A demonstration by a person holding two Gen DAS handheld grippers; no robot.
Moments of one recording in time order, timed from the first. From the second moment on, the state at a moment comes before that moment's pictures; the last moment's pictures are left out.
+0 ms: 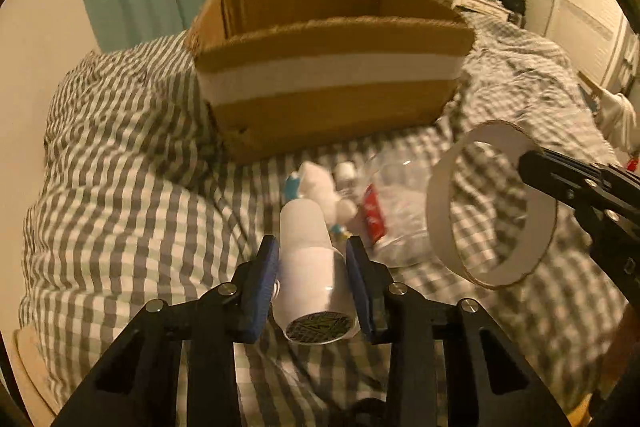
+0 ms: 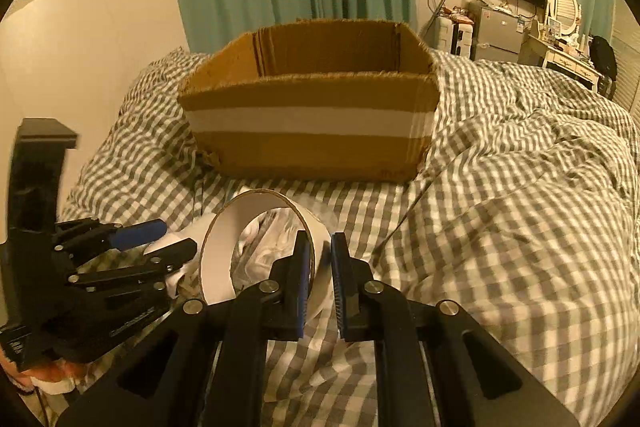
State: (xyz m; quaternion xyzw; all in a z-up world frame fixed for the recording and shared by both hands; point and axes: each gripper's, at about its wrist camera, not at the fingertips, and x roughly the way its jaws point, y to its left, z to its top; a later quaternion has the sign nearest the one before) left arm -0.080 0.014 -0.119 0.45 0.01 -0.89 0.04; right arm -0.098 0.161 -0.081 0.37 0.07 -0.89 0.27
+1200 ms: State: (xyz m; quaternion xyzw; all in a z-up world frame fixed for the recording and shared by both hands) left arm -0.103 -0.010 -0.189 0.54 0.01 -0.84 0.04; right arm -0.129 0.169 -0.088 0.38 0.05 -0.88 0.29
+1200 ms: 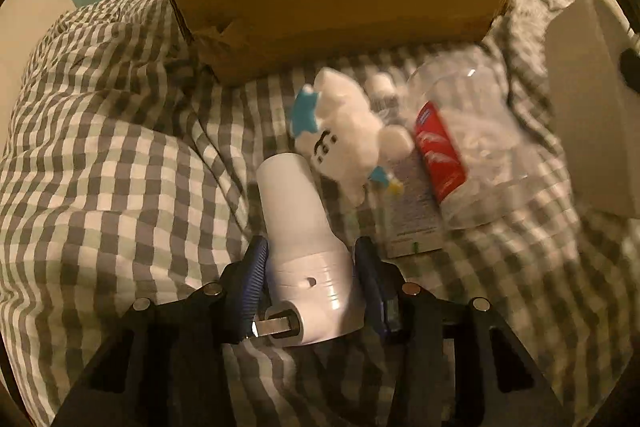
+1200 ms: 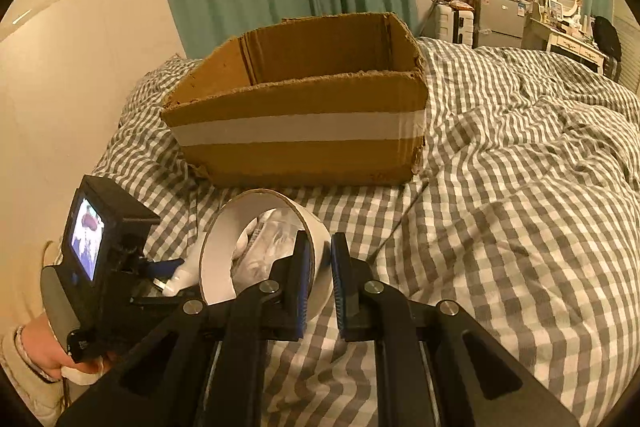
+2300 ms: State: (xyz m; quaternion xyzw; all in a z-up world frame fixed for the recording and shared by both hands) left arm -0.320 -0.075 -0.055 0.45 0.04 -0.89 0.01; right arm -0.368 0.047 -0.024 0.38 0.15 -0.87 0.27
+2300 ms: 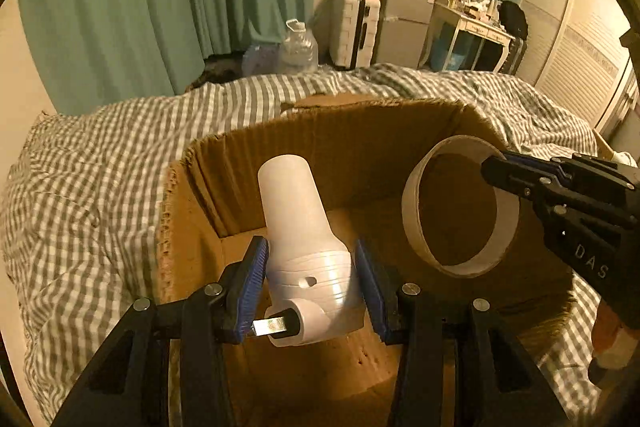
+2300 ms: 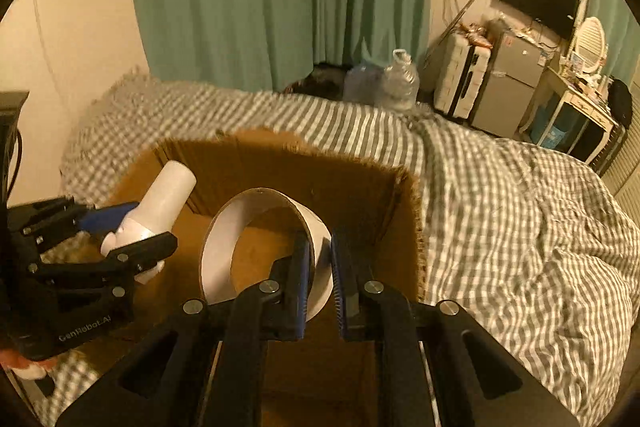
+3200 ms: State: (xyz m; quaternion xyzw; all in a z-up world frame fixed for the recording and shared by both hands) left arm -0.161 -0.052 0.093 0.29 0.02 -0.95 0.06; right arm -0.211 0.141 0.115 0.27 0.10 -0.92 0.26
